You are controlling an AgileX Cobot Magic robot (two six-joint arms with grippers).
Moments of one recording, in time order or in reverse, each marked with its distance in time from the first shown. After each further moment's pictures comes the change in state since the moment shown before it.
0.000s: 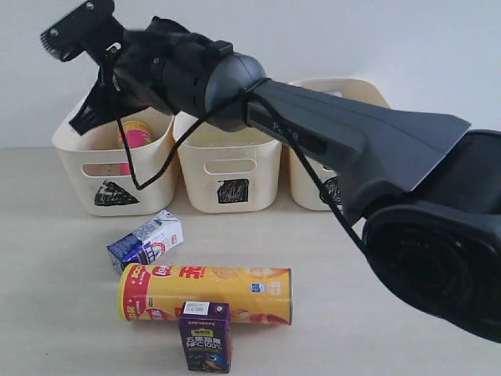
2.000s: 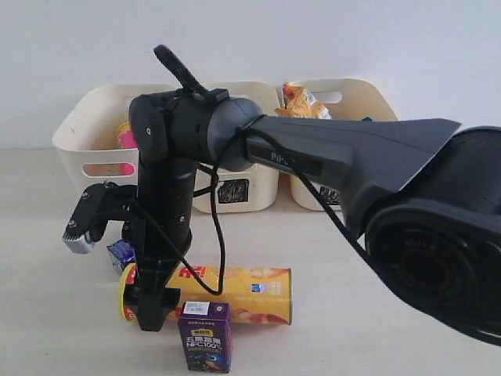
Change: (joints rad) left arm 0.000 0.000 0.000 0.000 0.000 0.000; right arm 0.012 -0.012 0.240 0.708 0.687 -0.977
